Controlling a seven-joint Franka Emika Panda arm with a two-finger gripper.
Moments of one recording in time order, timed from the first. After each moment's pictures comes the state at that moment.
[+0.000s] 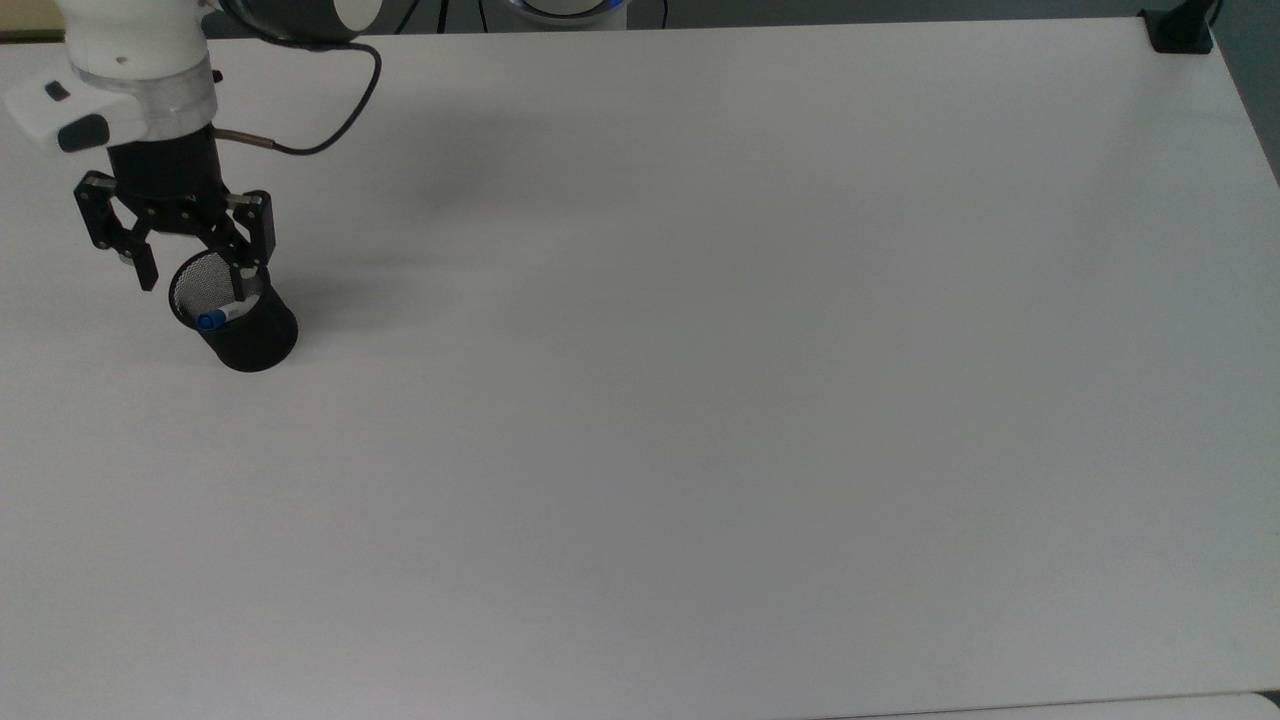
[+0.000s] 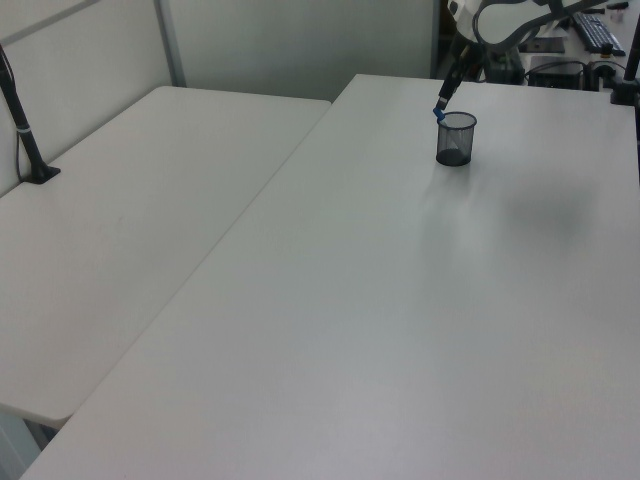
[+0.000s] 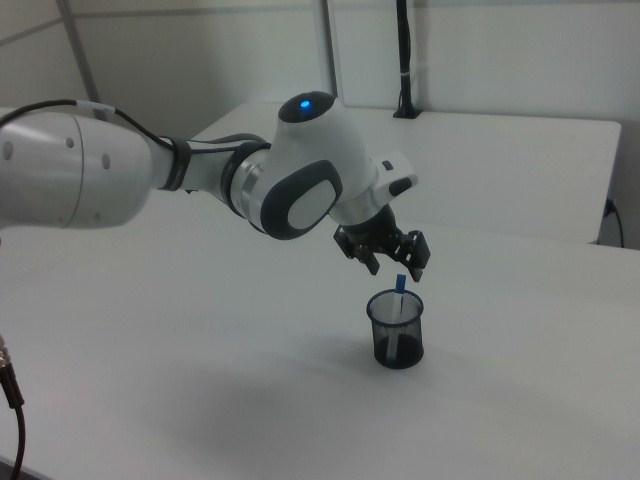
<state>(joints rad) -0.22 0.30 -0.16 -1.77 0.06 2.46 -0.40</state>
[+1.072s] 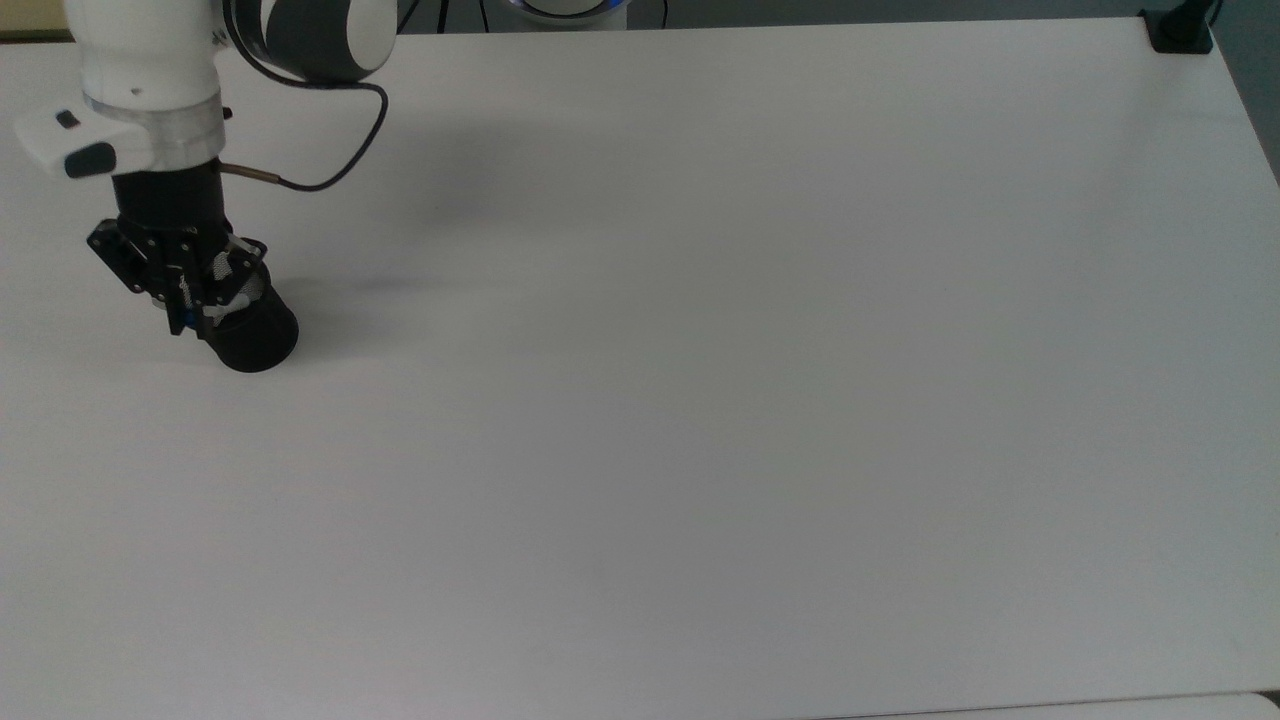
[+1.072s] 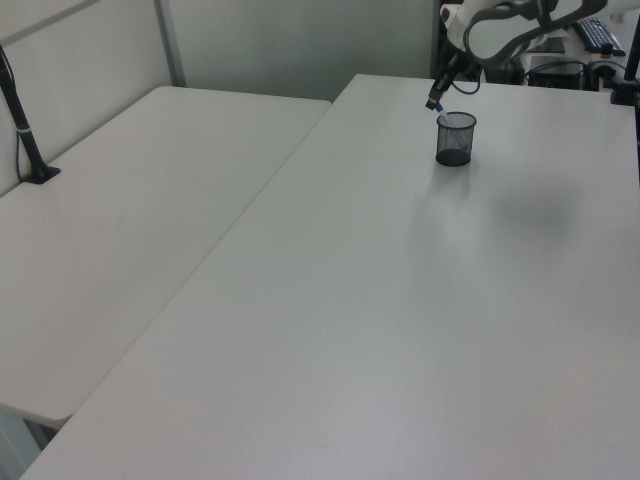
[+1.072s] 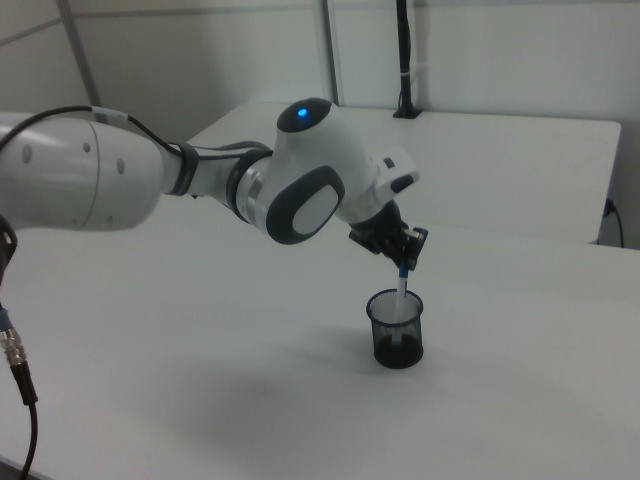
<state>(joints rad) -0.22 0.35 -0.15 -1.75 0.06 2.57 -0.37</state>
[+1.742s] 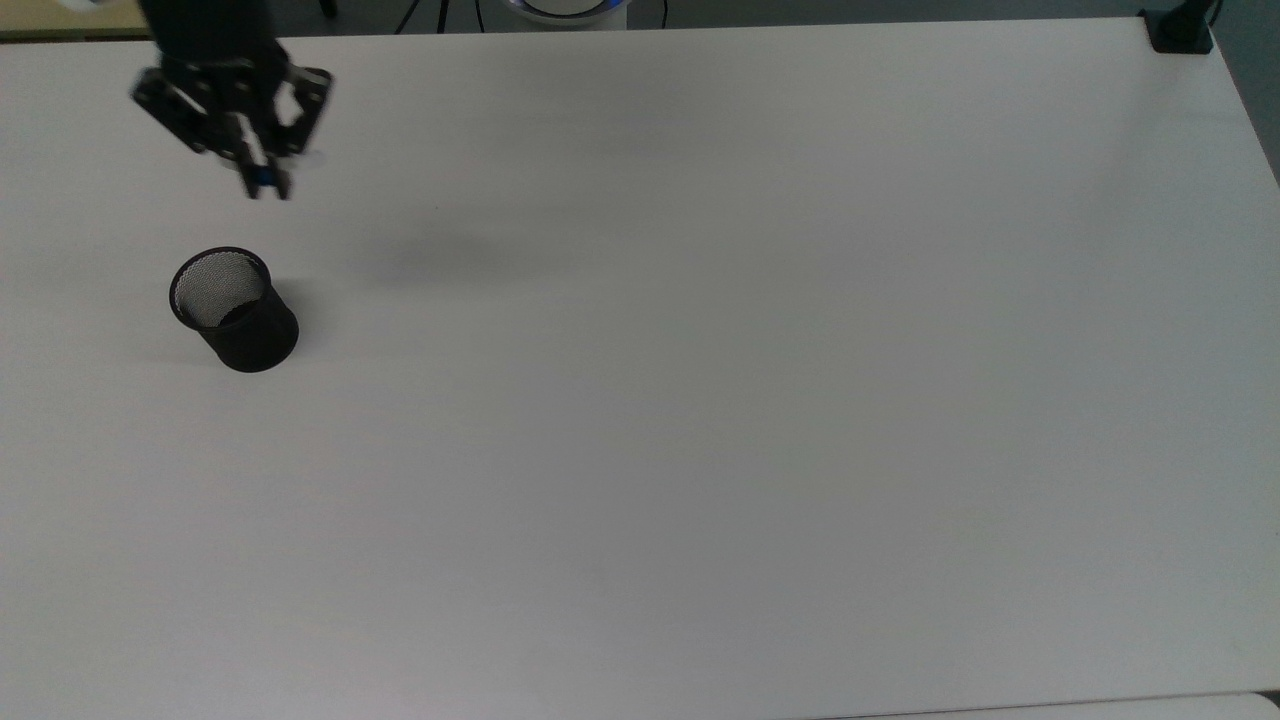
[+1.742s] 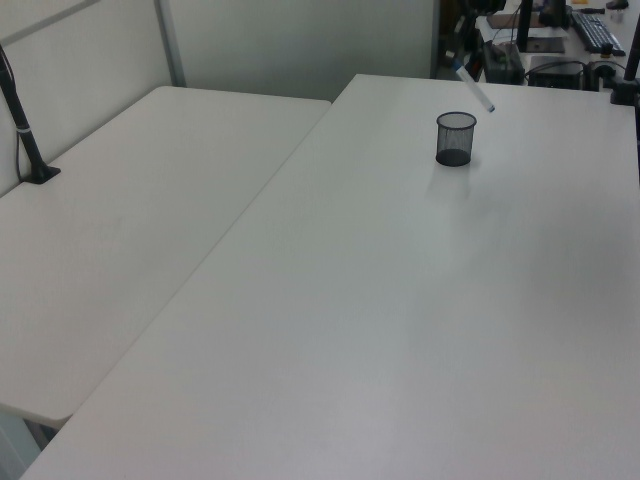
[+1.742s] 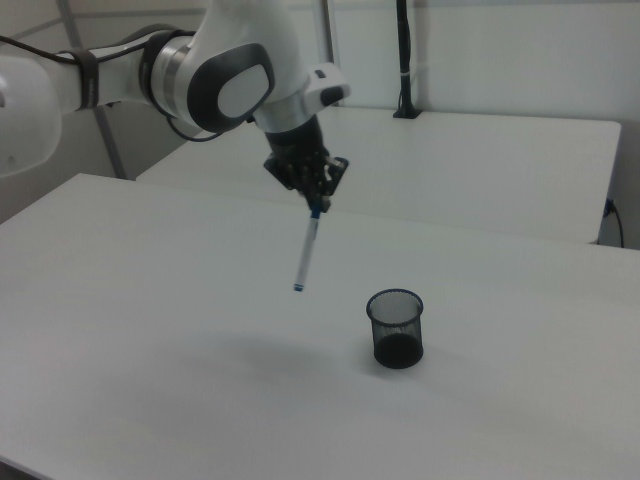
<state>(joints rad) -0.19 0.14 -0.06 -1.64 0.06 2.05 -0.33</state>
